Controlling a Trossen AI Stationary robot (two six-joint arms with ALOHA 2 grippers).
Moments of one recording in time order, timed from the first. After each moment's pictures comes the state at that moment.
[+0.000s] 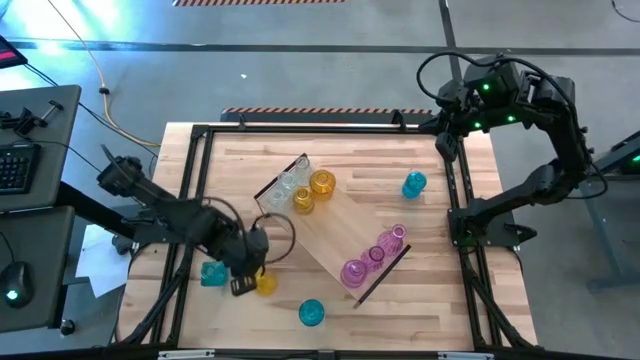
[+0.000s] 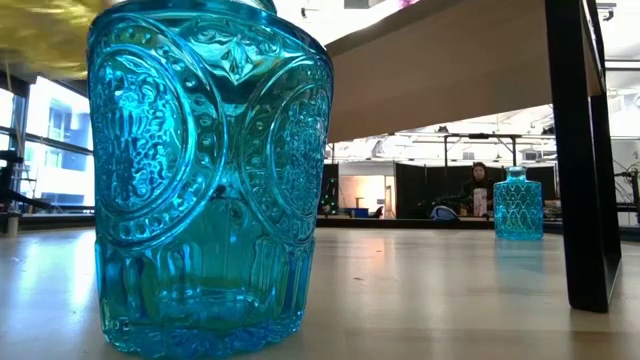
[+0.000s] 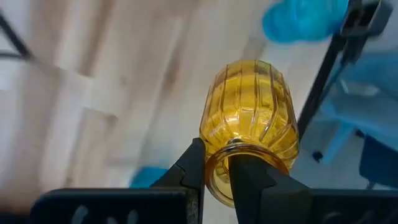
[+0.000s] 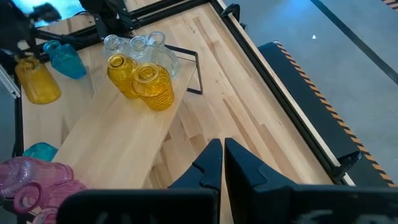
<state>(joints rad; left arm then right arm) -0.52 1.47 1.43 -1.25 0.00 -0.88 -0.42 1.36 2.18 -1.57 -0.08 0.04</state>
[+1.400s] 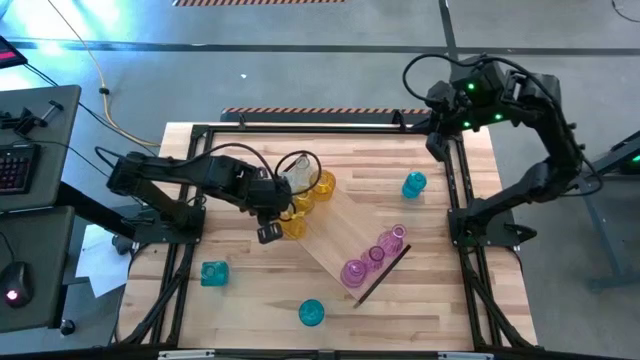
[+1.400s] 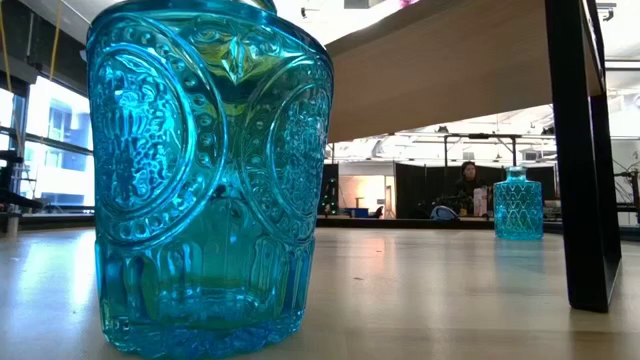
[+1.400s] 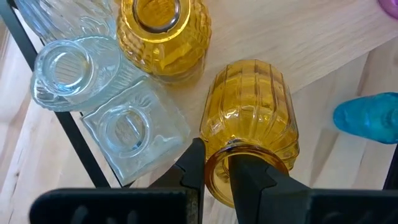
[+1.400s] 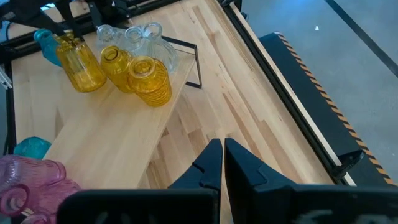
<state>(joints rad) -0.16 1.54 1.66 -1.34 -0.17 -0.43 -0.42 1.41 2.18 -1.57 -0.08 0.03</state>
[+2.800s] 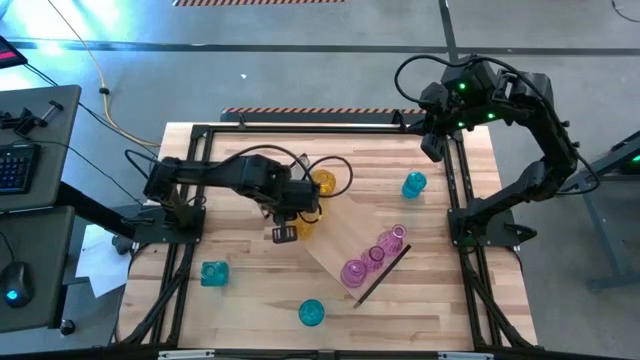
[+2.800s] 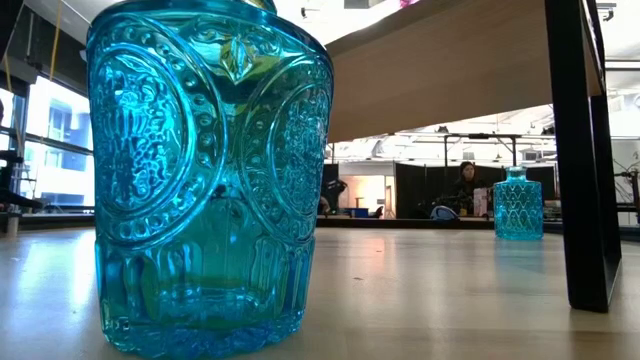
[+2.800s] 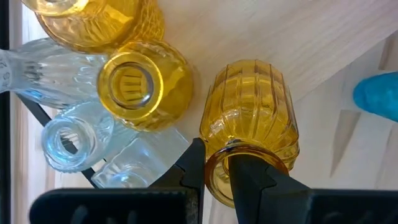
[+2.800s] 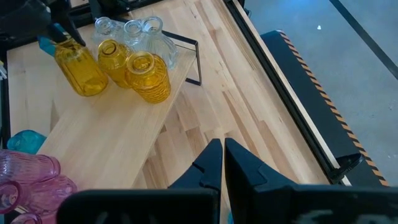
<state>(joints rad) -0.14 1.83 2.04 -1.57 -0.17 -0.25 -0.42 1.43 2.18 -1.57 -0.08 -0.01</state>
